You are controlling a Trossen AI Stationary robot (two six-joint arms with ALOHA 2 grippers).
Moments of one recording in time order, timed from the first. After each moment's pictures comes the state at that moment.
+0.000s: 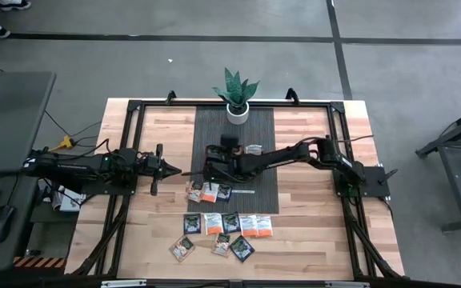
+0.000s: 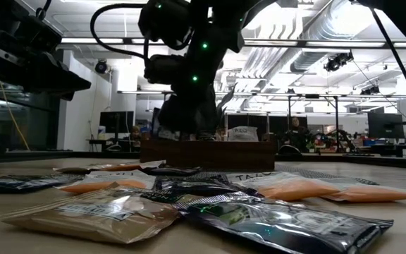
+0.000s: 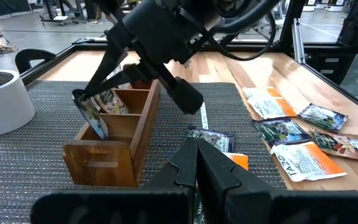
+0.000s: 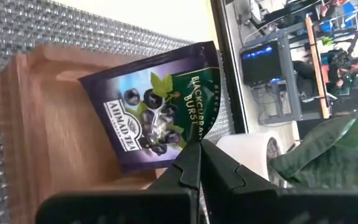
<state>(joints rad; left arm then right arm) -0.02 0.20 0.02 0.00 -0.01 -0.01 0.05 2.23 1.71 -0.49 0.90 -0.17</state>
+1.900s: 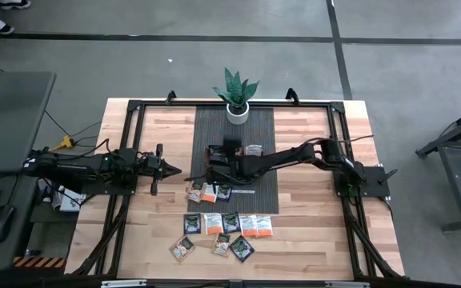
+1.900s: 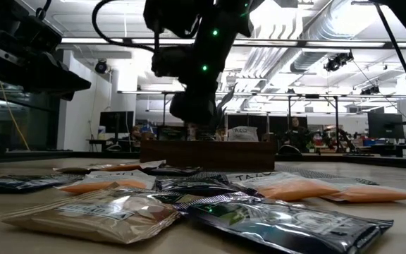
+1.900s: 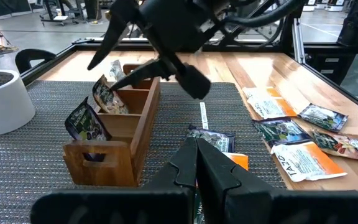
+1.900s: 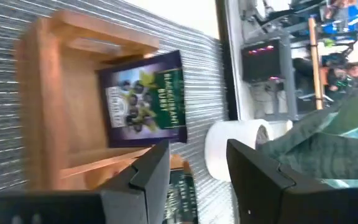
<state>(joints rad) -0.02 0.20 0.02 0.00 -0.01 -0.01 0.08 2.19 1.71 -0.63 0.91 -0.15</state>
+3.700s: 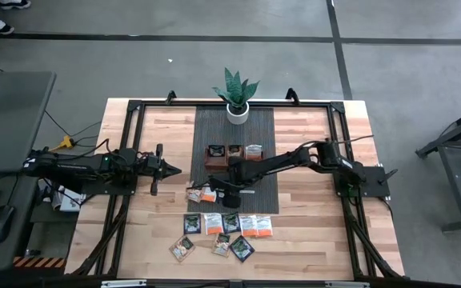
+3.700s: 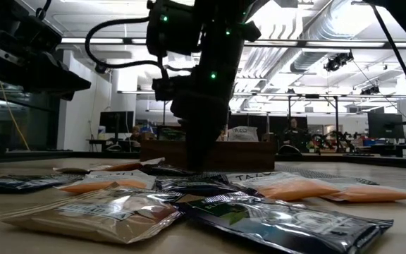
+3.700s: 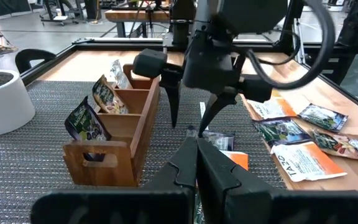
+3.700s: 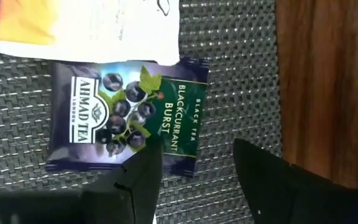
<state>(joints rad) -0.02 0.20 0.02 0.00 -0.01 -0.01 0.10 2.24 1.71 -0.78 0.23 0.21</state>
